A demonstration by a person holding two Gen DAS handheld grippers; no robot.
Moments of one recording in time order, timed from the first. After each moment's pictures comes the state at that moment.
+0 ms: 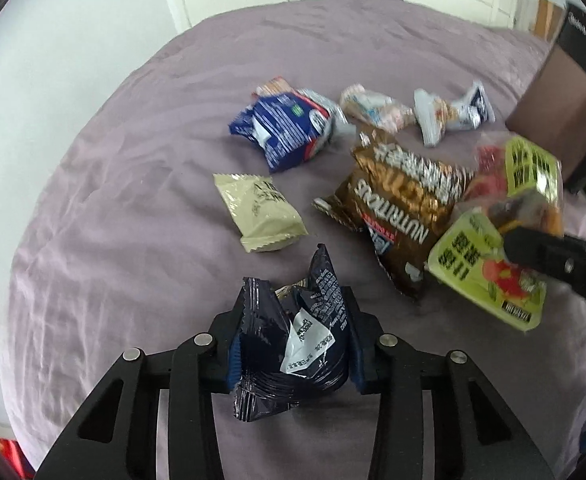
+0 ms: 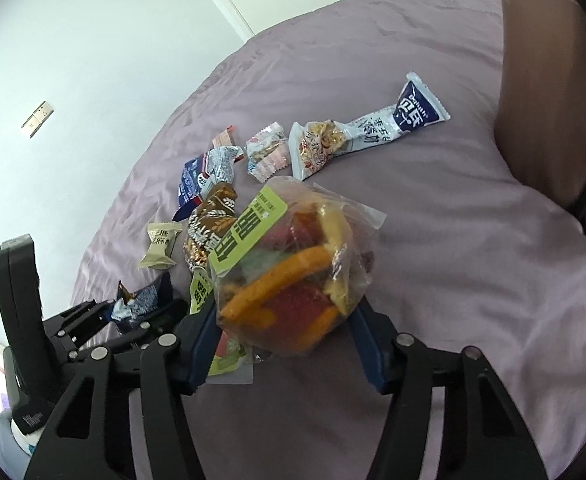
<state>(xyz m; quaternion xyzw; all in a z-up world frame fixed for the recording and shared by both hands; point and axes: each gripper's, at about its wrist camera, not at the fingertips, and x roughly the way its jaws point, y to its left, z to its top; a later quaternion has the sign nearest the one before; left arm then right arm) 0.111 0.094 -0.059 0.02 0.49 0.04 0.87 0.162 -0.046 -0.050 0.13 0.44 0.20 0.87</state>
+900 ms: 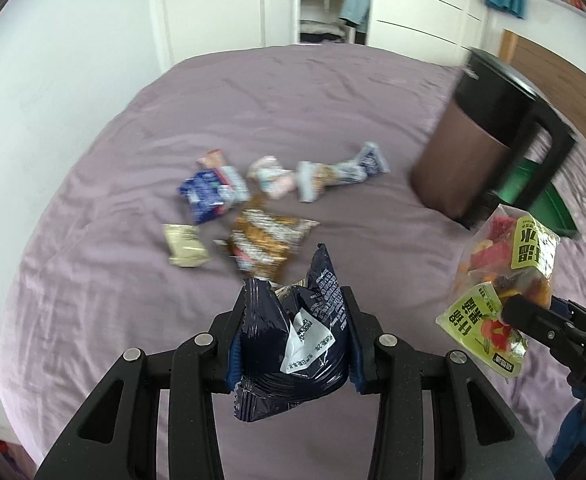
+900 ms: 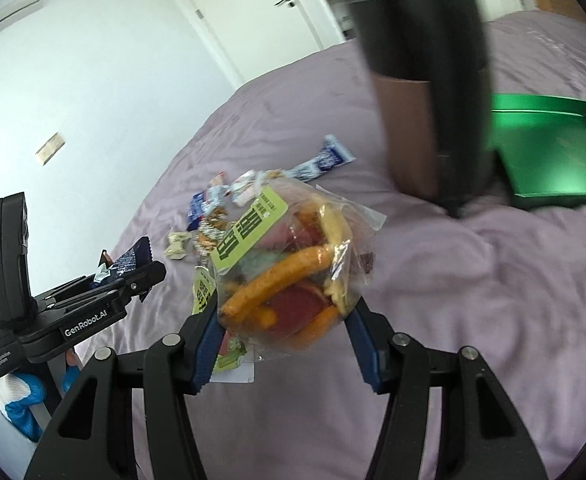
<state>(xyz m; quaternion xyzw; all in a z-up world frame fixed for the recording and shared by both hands) 0.057 0.011 0.022 0.00 0.44 -0.02 0.90 0.049 -0.148 0.006 0.16 0.37 0.15 0.90</state>
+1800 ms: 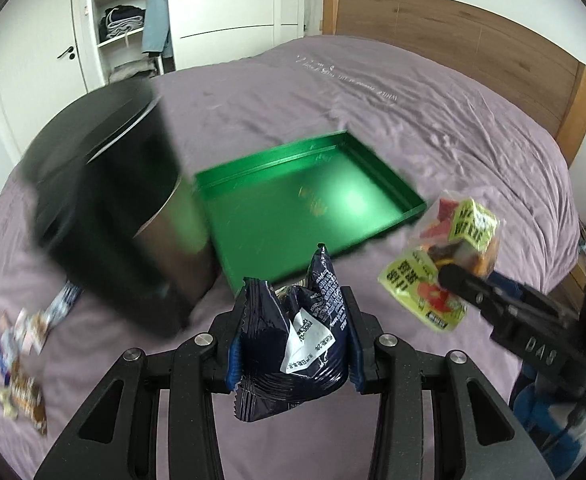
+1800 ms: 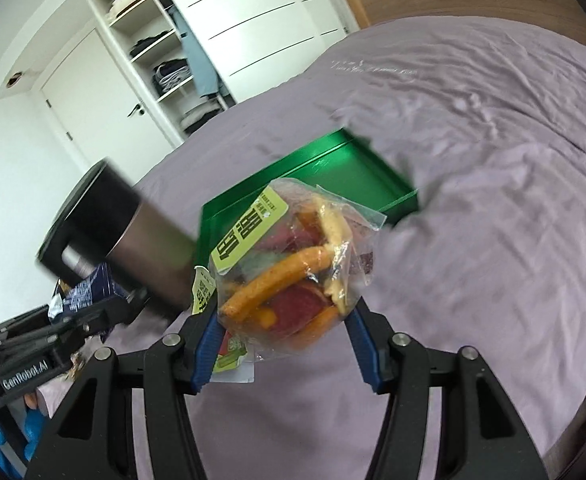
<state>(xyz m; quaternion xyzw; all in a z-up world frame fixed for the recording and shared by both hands) 0.123 -0.312 0.061 0.10 0.41 -0.25 0.87 0.012 -0.428 0.017 0.25 0.27 -0.09 0.93</state>
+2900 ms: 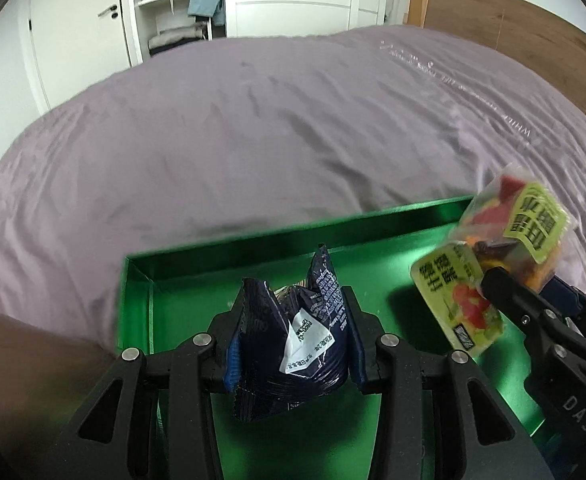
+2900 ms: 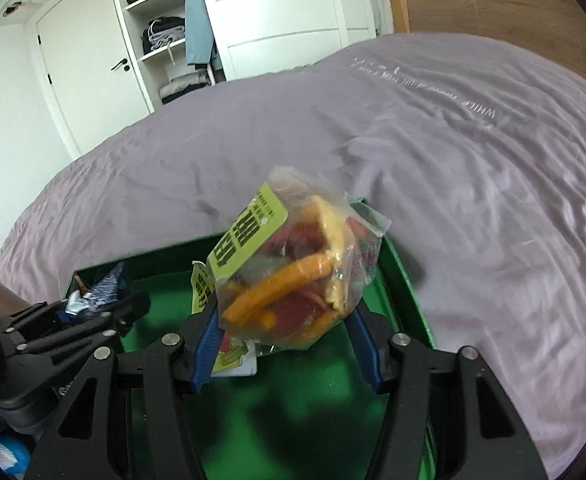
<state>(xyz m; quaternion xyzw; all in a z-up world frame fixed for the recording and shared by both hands) 0.347 -0.383 -0.054 0.05 0.44 -0.14 0.89 0.252 -0.520 -0.021 0.13 0.32 -0.10 0.93</state>
